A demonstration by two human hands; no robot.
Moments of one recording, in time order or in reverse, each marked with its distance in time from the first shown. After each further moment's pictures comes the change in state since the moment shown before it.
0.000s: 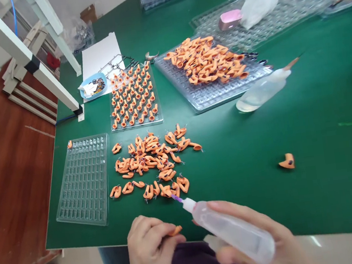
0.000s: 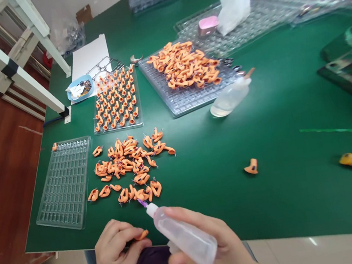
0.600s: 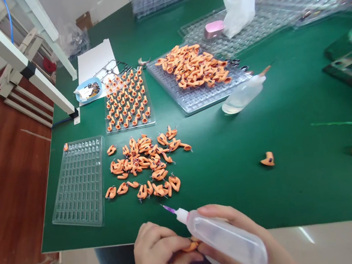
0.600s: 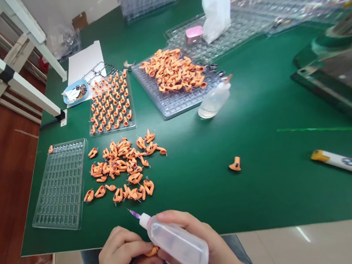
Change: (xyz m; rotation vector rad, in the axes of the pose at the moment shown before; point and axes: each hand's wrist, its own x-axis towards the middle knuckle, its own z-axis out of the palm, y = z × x) left_hand 0.002 0.023 0.005 -0.121 -0.008 0.105; right_hand -0.015 -0.014 0.019 0.286 0.103 0.237
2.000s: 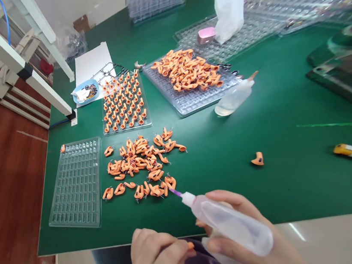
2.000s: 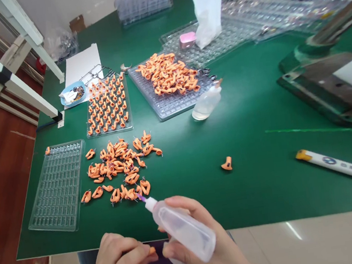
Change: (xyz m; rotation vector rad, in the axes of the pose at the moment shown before) left_hand -0.005 0.001 0.002 0.149 0.084 0.151; right_hand 0.001 -0.018 0.000 0.129 0.123 0.203
